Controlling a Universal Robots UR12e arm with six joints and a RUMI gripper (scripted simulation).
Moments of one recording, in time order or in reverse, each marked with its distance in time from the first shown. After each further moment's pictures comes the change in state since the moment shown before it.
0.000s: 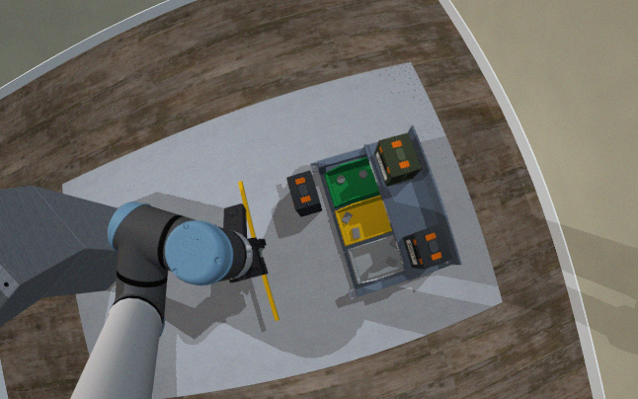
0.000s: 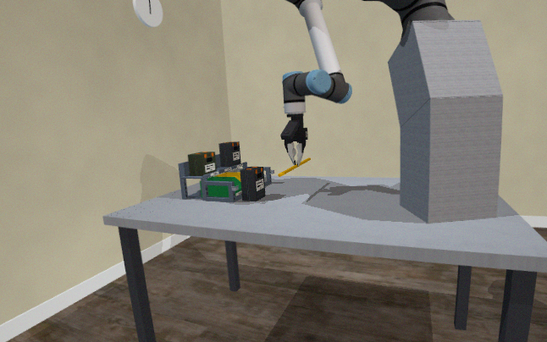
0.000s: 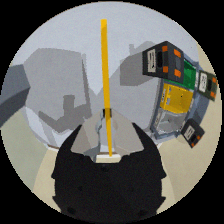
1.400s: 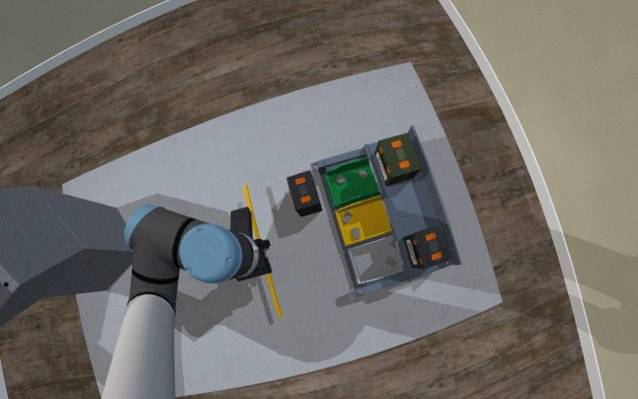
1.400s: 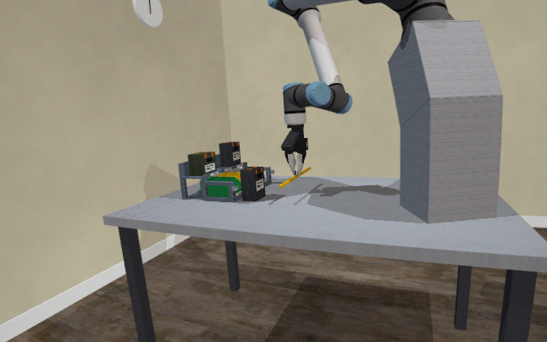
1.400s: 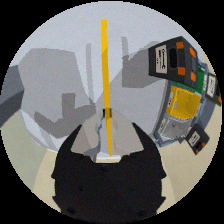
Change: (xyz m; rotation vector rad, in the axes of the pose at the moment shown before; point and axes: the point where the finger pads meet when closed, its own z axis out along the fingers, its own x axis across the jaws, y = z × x) arm 0.001 0.000 0.044 0.000 0.000 0.000
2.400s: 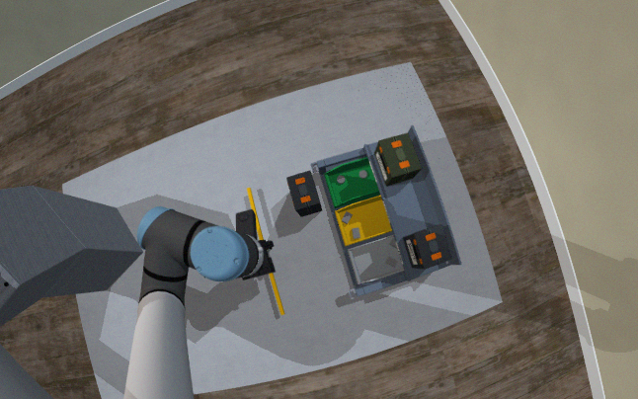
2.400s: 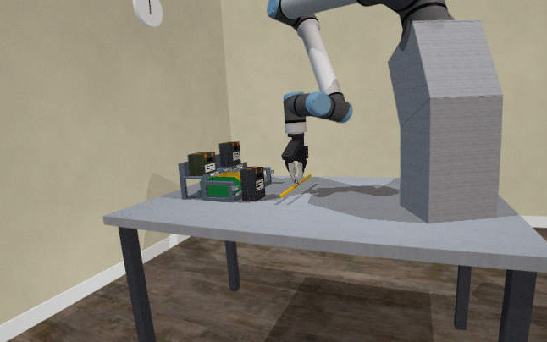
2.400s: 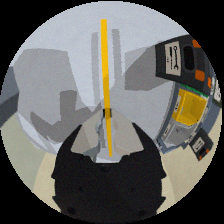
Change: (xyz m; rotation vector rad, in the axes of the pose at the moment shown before) arm 0.000 0.000 0.038 0.000 0.000 0.000
